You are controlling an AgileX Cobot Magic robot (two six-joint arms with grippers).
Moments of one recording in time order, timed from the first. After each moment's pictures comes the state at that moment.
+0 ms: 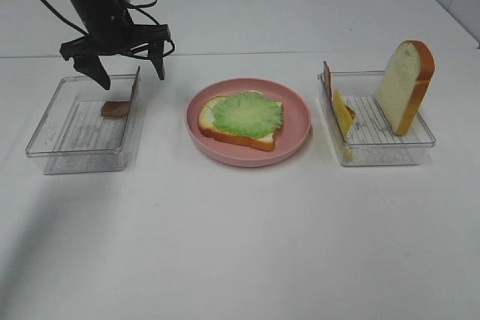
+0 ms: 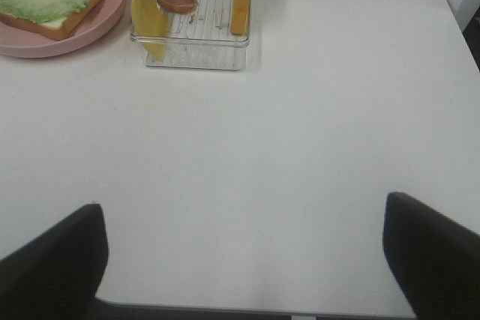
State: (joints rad) left arm -0.22 2.54 -2.35 -0.12 1.22 -0.32; right arm 0.12 0.00 -0.46 -0.04 1.11 0.01
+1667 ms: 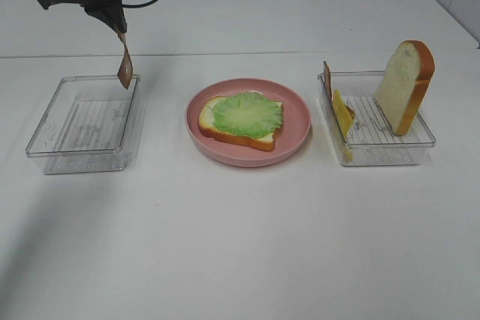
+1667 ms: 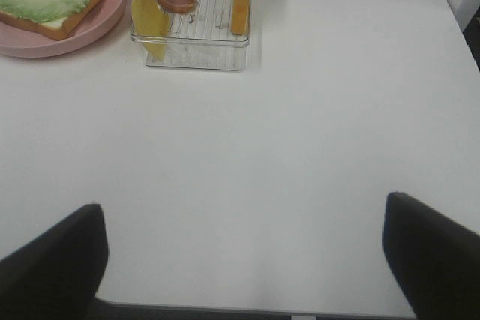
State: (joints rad) left arm -0.22 2.40 -2.41 -0.07 1.22 -0.37; right arm 0.12 0.00 -0.46 -0.04 1.11 0.01
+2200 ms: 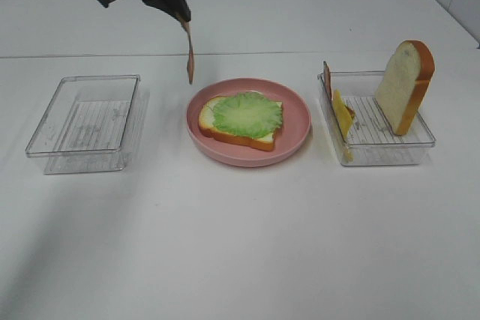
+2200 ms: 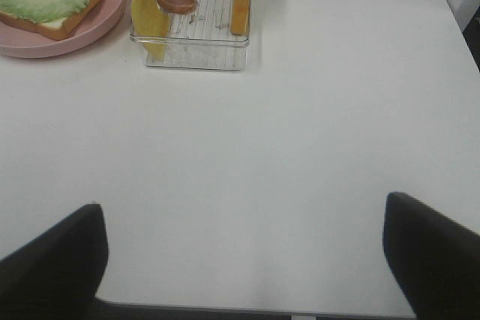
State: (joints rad) left arm -0.33 2.37 -2.41 -0.31 1.20 -0.36; right arm 0.12 0.00 -0.46 -0.04 1.11 0.01
